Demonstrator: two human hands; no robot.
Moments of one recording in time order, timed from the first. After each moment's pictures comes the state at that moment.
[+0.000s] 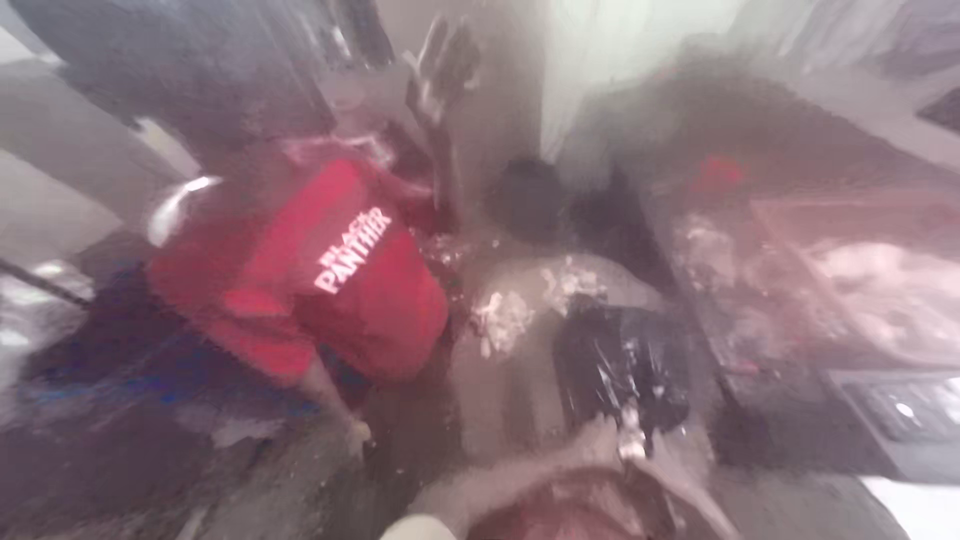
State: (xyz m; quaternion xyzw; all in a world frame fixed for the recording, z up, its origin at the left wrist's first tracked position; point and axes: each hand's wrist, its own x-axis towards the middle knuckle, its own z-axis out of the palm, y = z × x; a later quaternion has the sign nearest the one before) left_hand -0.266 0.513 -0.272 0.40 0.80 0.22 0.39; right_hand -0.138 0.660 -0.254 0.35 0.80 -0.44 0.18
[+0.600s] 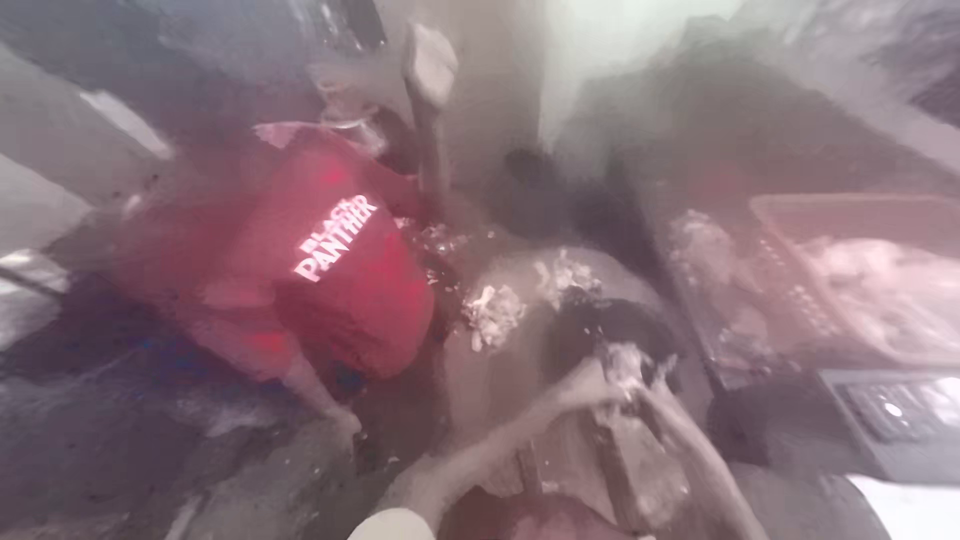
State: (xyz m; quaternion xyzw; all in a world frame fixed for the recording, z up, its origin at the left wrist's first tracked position) left_hand -0.350 0.532 -0.150 0.32 0.75 0.42 0.40; right_hand -0.219 0.678 -0.173 0.31 0.62 -0.72 -0.02
